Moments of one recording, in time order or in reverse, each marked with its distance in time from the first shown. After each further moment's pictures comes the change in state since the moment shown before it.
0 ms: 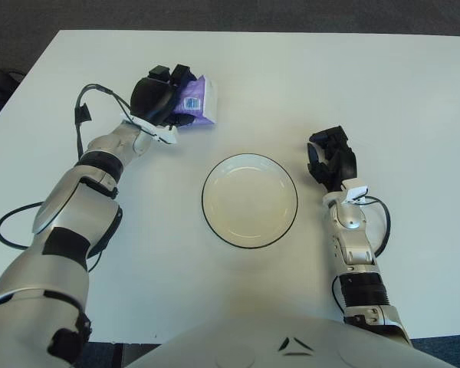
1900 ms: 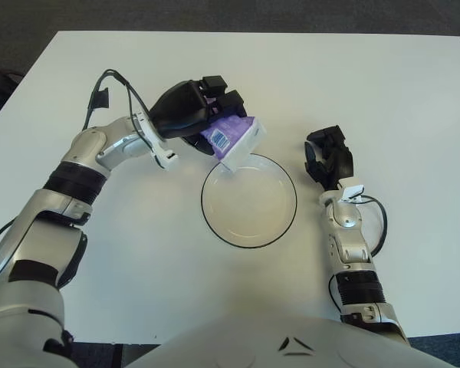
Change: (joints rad) left arm 0.240 0.150 0.188 -0.792 0.027 -0.303 -0.462; right arm -0.011 0.015 0.008 0.018 -0.005 -0.002 -0.021
